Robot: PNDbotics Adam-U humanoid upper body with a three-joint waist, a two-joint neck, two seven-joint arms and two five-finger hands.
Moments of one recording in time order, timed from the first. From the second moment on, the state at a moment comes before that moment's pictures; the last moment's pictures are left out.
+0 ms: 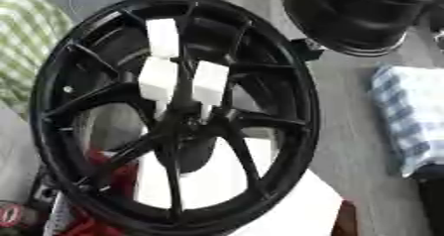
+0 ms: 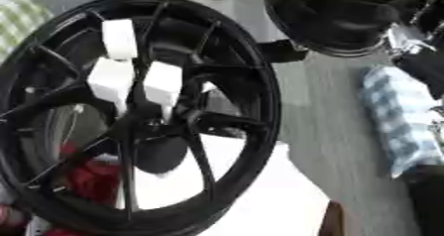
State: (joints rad) left arm -0.11 0.41 0.19 -1.98 0.24 -0.16 -0.09; right arm -0.05 -0.63 -0.22 -1.98 -0.28 -0.21 -0.23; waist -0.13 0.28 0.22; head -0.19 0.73
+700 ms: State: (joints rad) left arm -0.11 0.42 0.19 -1.98 0.24 -0.17 -0.09; right arm -0.05 -0.63 -0.22 -1.98 -0.28 -0.21 -0.23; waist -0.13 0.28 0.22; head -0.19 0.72
